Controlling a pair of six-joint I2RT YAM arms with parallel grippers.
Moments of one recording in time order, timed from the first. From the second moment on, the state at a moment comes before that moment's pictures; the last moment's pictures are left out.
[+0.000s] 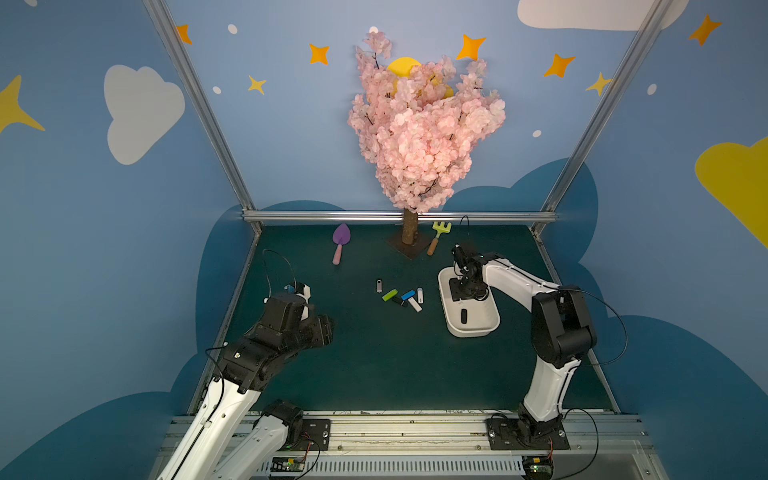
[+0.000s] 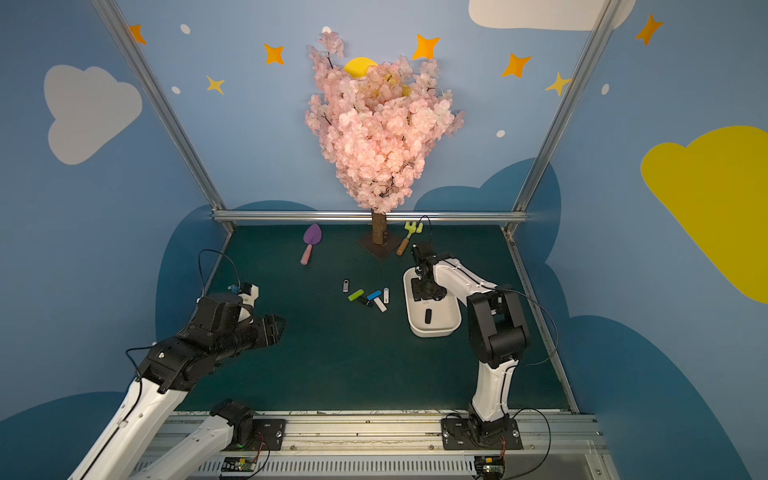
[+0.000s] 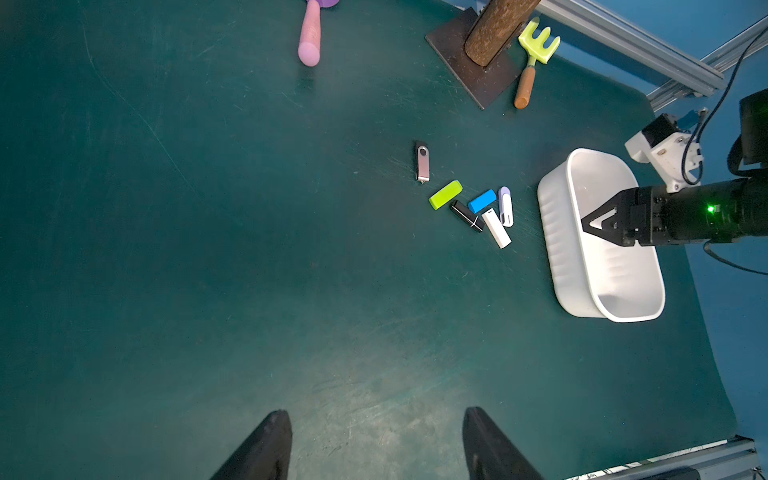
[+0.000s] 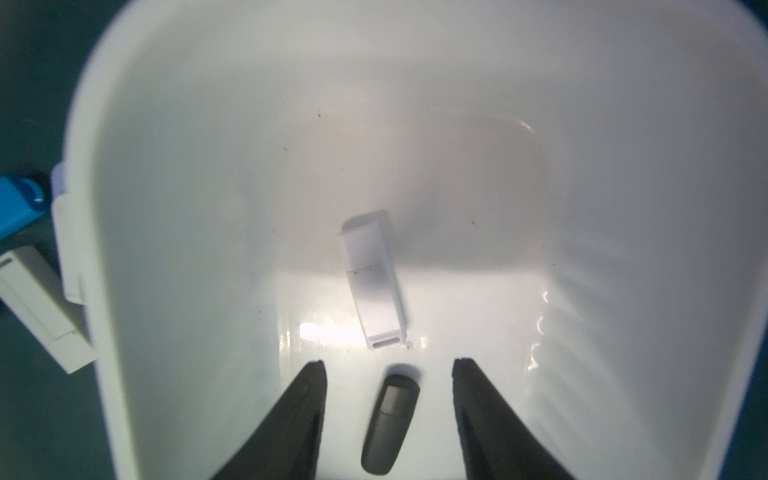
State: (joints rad) left arm -0.37 0.74 0.94 -1.01 0.01 -0.50; right arm 0.40 1.87 1.37 -0.78 0.10 0.21
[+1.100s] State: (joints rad) left arm -0.45 2.18 1.83 -0.94 0.09 -0.50; right arm 0.60 1.17 0.81 -0.39 0.26 0.29
